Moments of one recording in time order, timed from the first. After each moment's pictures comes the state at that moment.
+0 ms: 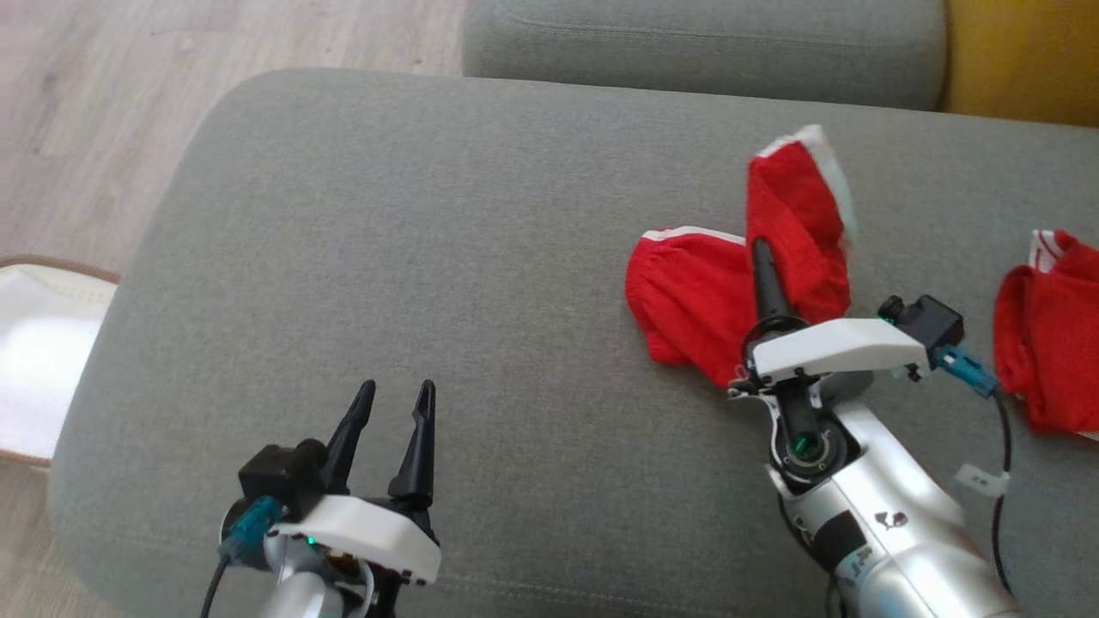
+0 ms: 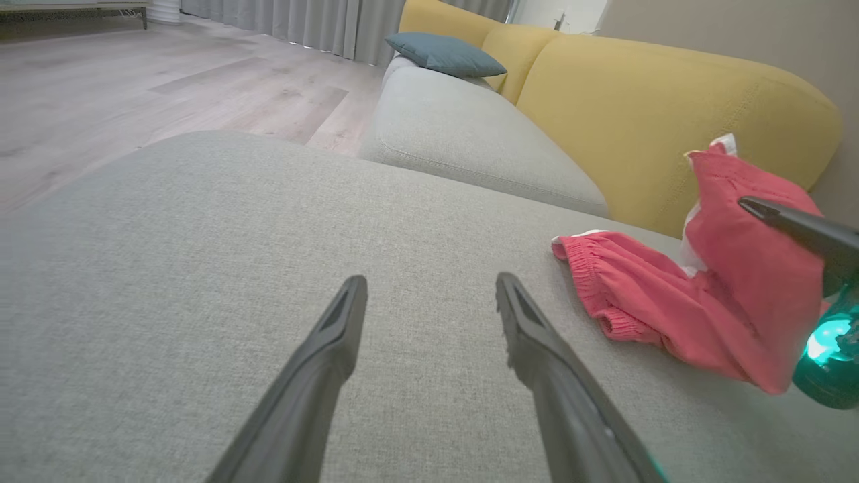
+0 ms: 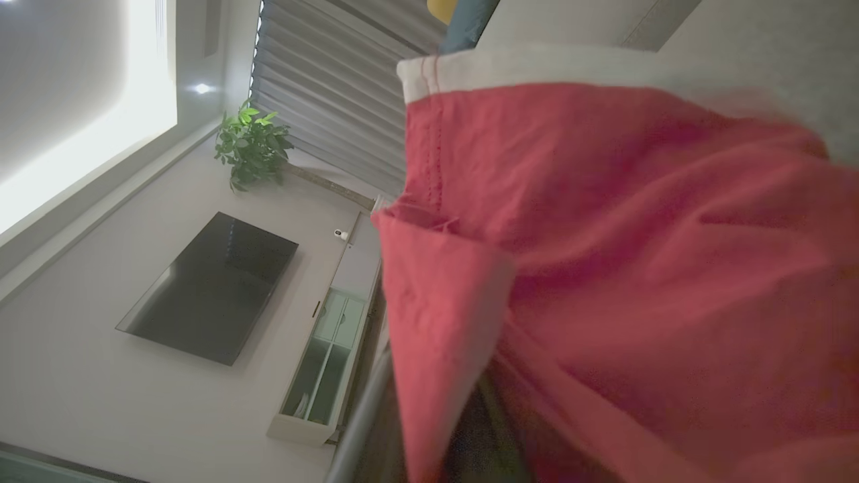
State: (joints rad) left arm -0.04 0.05 -0.30 0.27 -0.34 -0.03 -0.25; right arm -0.51 -0.06 0.46 0.70 1.34 0.13 -0.24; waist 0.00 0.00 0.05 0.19
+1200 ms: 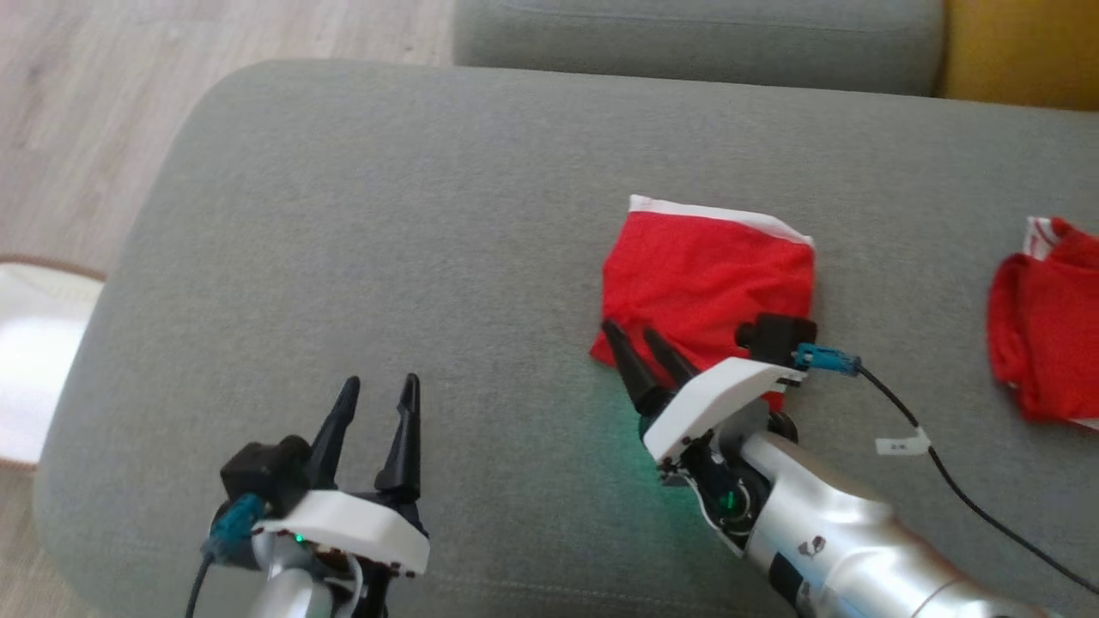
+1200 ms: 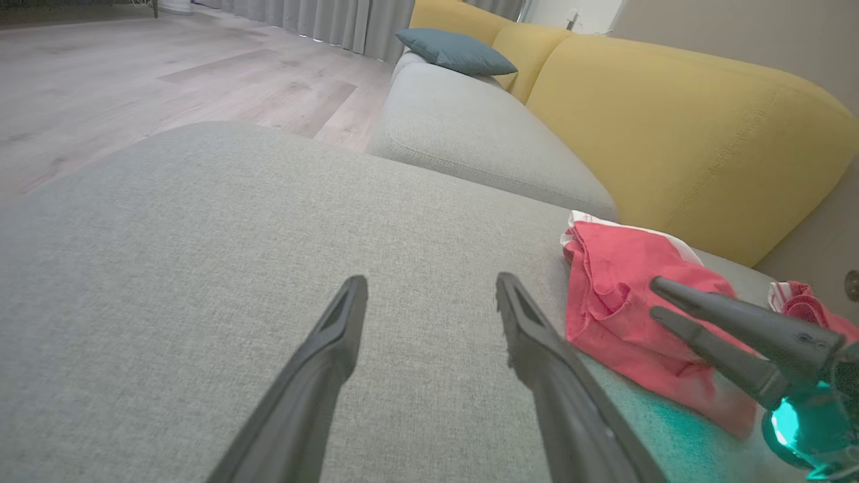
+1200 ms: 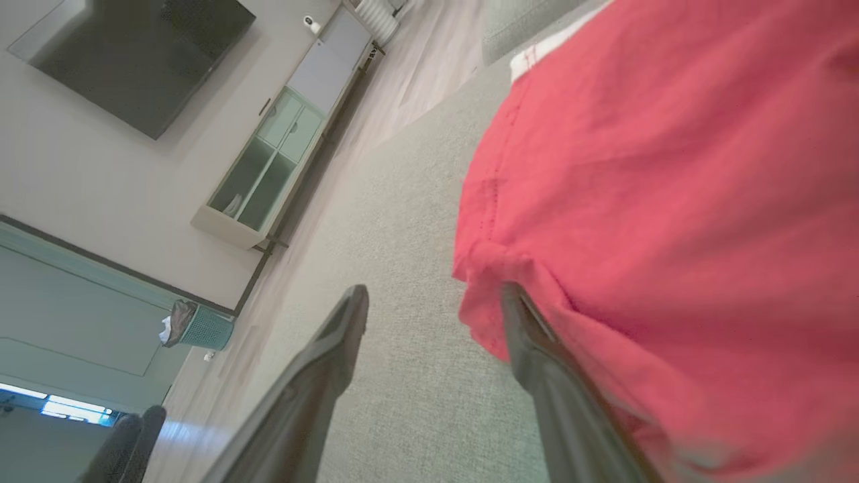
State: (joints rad) left arm -0.04 0.05 -0.28 0.27 -0.36 -0.02 -0.25; right arm -0.63 -0.06 1.00 0.92 1.38 0.13 -0.21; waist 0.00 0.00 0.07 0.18
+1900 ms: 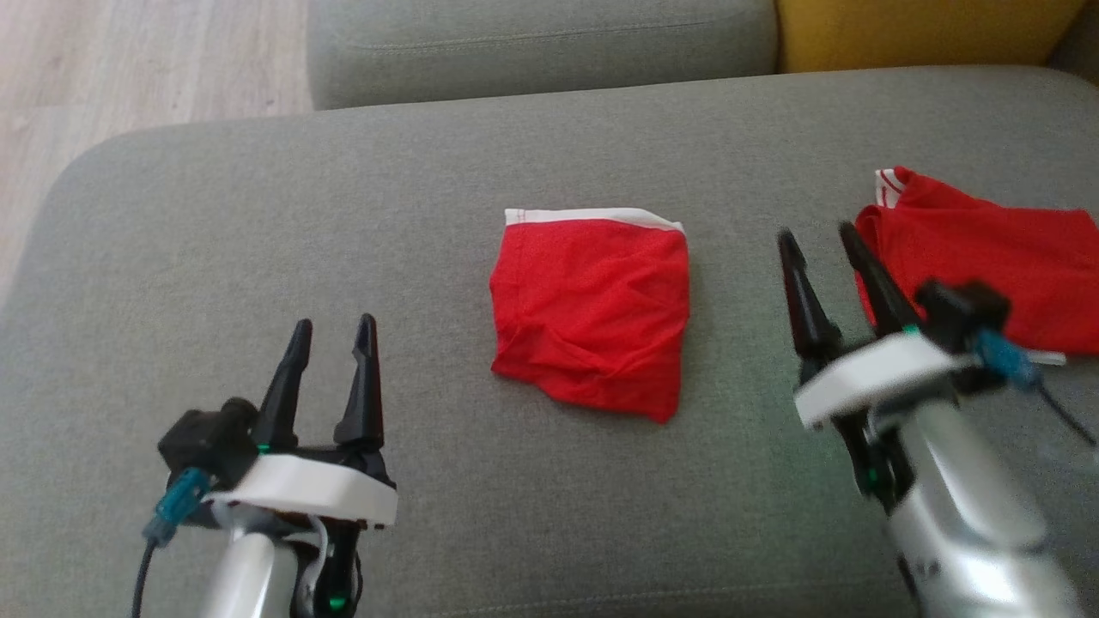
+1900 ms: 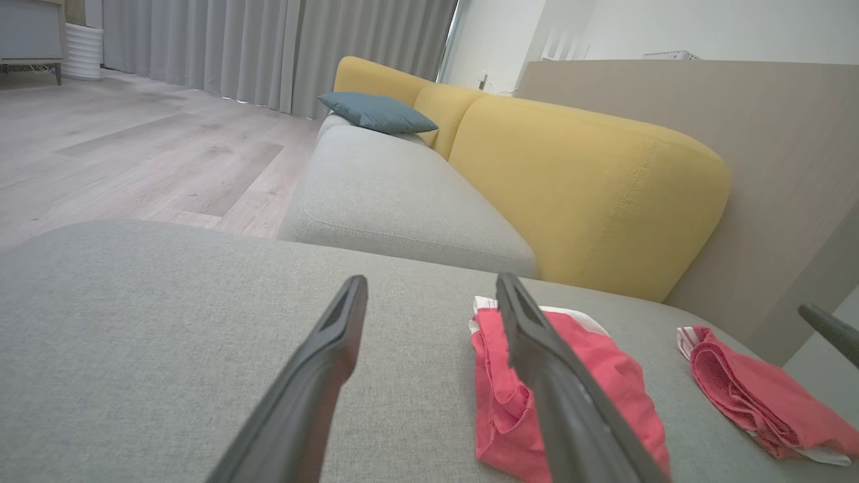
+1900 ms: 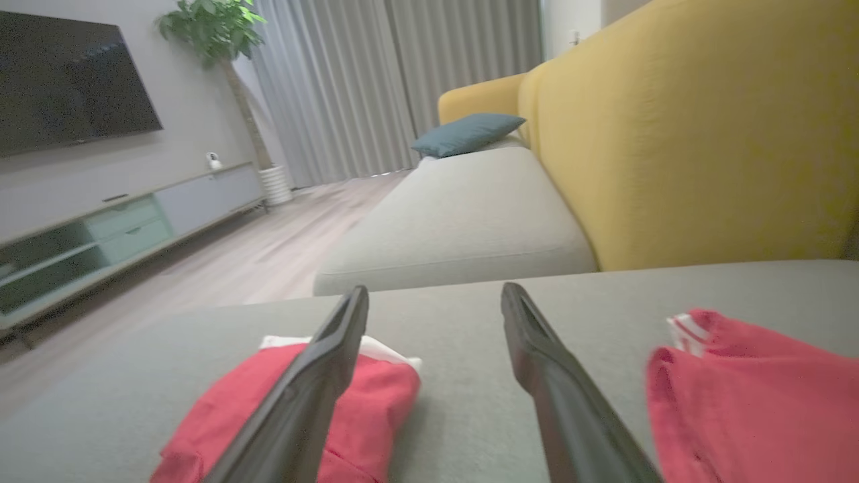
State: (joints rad) left arm -0.07 0.05 -0.20 0.16 -0.35 -0.02 -0.25; right arm -0.47 -0.17 0.35 0.62 0.48 0.13 -0.25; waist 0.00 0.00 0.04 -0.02
